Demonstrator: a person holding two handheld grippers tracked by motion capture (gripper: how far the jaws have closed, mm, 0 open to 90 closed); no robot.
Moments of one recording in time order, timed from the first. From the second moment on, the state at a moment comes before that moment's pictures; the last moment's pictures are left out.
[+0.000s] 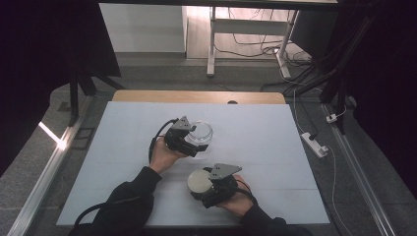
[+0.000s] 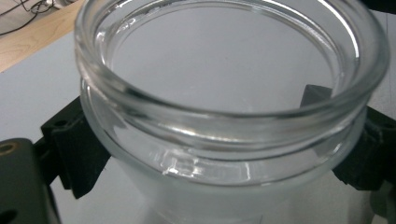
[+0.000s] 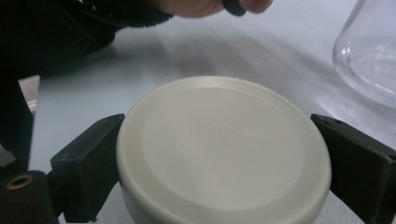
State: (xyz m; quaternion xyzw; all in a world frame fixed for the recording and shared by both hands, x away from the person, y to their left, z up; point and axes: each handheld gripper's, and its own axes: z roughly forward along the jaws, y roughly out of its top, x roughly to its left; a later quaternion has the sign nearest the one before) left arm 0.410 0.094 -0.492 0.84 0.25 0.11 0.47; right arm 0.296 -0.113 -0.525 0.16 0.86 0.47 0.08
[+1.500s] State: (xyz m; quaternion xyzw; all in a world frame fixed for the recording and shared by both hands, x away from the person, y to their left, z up) left arm 0.424 0.093 -0.519 0.85 0.25 0.11 0.45; right arm 0.311 -0.101 -0.540 0.18 0.90 0.39 0.06
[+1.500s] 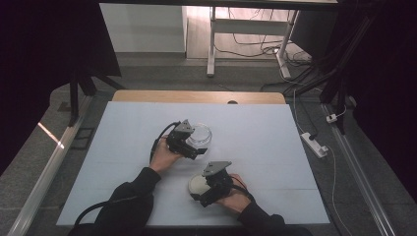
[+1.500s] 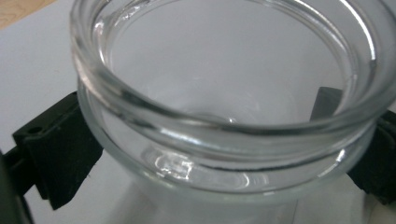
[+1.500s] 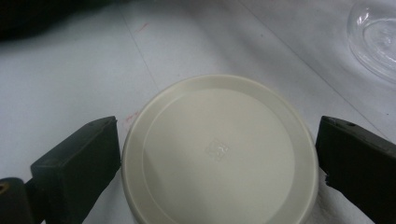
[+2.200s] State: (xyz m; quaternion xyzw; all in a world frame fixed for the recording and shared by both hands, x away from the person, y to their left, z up) left arm 0.405 0.115 -0.504 0.85 0.28 0.11 0.44; right arm 0.313 -0.112 -0.520 0.20 0.87 0.44 0.05
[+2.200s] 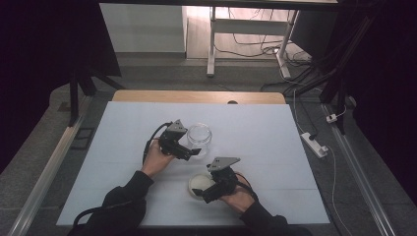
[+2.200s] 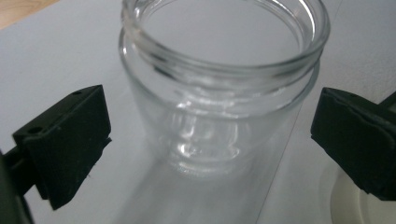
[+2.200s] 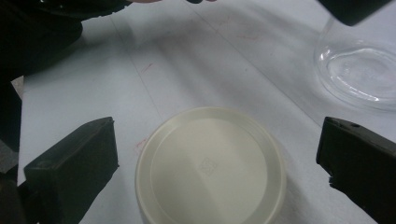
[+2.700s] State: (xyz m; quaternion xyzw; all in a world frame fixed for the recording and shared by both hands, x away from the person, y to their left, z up) left arm 0.374 0.130 -0.492 0.84 0.28 0.10 0.44; right arm 0.311 -0.127 -0.507 0.22 0.86 0.46 0.07
